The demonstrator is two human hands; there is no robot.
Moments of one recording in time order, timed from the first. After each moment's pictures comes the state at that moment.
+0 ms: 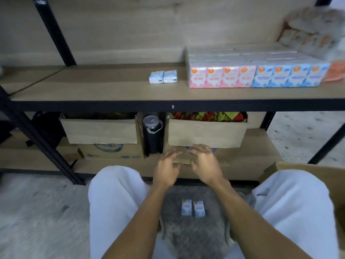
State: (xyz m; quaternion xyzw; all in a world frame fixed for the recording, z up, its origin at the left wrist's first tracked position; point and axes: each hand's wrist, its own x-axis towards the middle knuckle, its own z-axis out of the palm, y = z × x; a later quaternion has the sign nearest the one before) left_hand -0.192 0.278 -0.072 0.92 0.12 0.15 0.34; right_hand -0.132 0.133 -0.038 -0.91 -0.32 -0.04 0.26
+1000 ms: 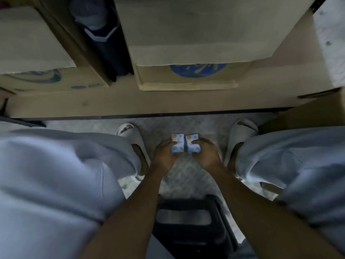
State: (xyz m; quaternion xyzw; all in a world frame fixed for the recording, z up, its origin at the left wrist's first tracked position) left_hand -0.188 0.249 -0.330 0.88 0.21 -0.15 0.40; right_hand -0.123 0.094 -0.306 -0.91 -0.12 0.27 0.28
